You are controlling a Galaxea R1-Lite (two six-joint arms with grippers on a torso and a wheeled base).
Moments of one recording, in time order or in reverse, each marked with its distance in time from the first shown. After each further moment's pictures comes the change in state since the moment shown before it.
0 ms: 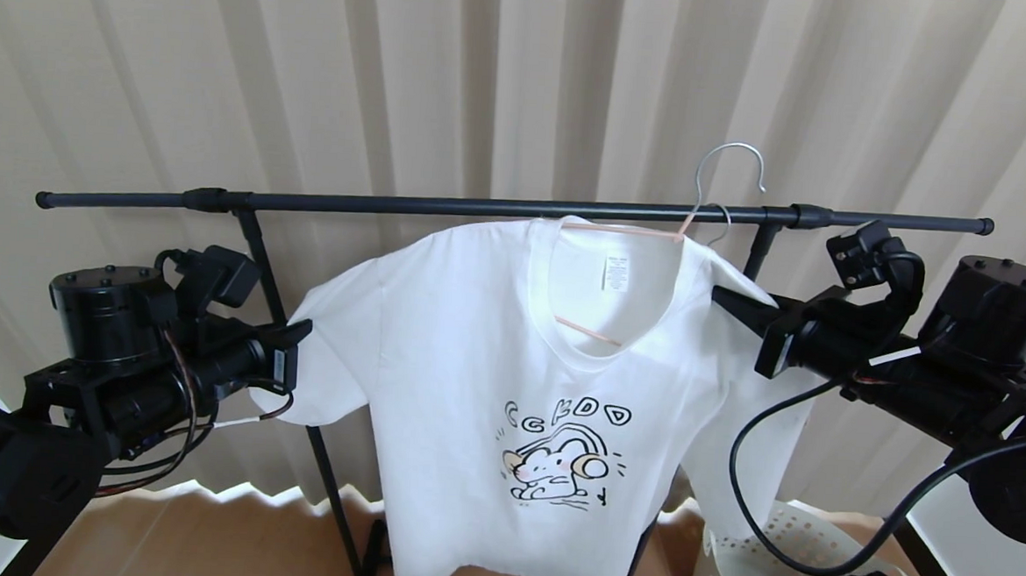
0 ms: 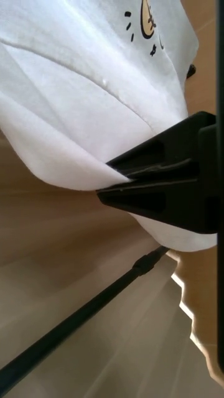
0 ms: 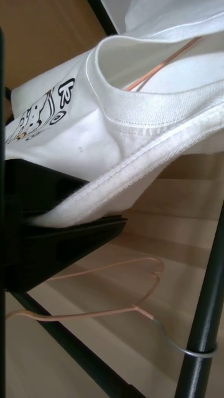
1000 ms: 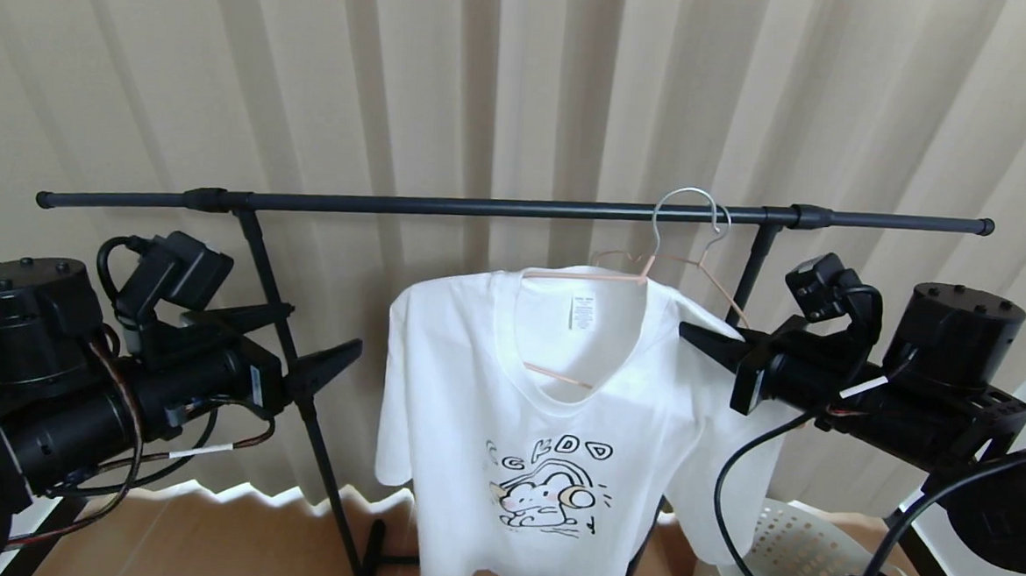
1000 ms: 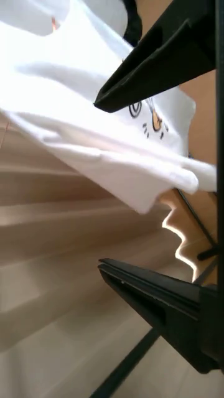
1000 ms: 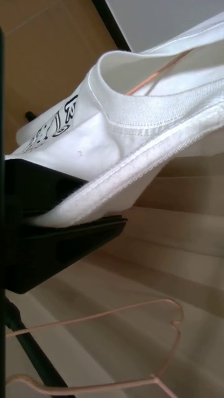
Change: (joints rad) left arm -0.078 -0.229 0.097 0.066 -0.189 -0.037; right arm 0.066 0.032 0.053 -0.001 0.053 -0.002
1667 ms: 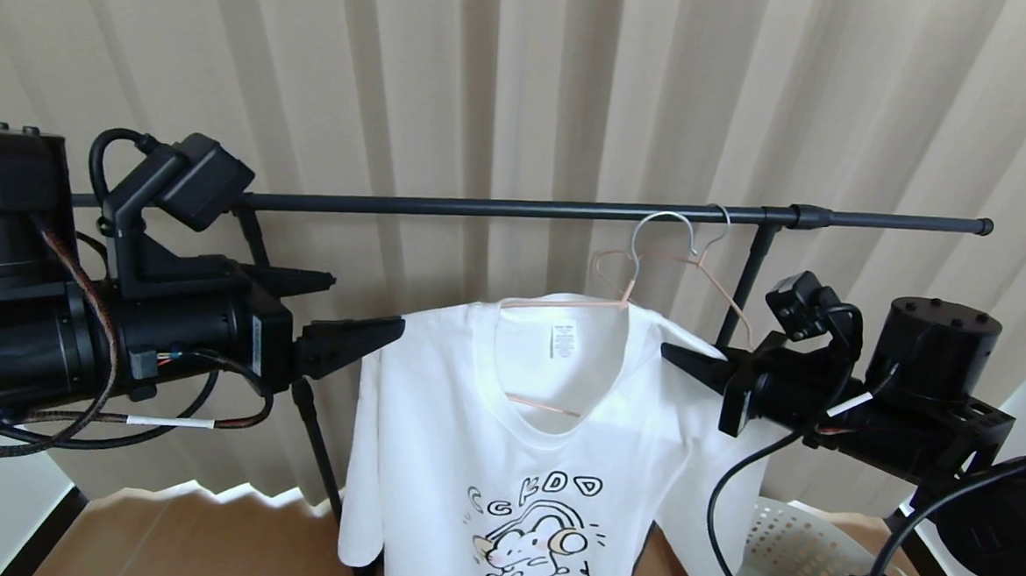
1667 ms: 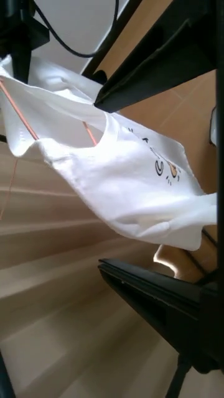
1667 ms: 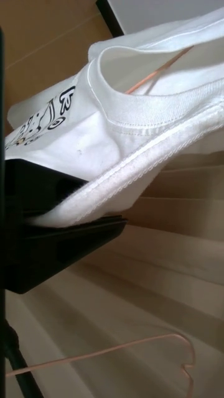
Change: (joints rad) left arm -0.179 -0.177 -0.352 0.643 -0.001 -0.017; right arm 0.033 0.017 0.026 -0.001 0.057 -0.004
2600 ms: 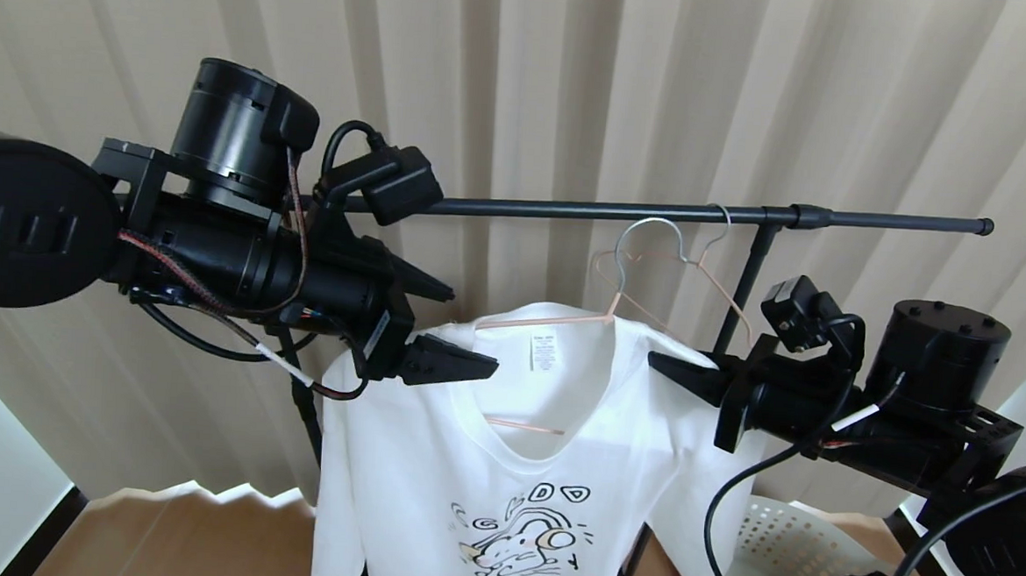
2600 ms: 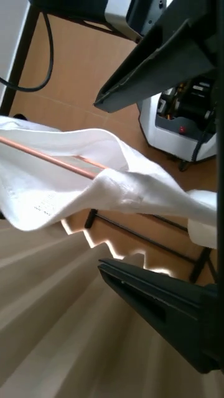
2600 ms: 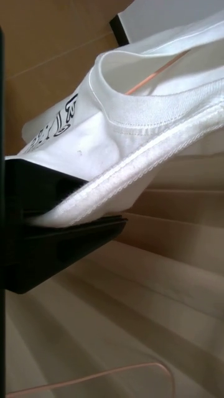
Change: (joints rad) left arm -0.111 0.294 -0.520 0.551 -0.179 0.346; right arm 0.055 -0.036 0.023 -0.001 0.023 -0.031
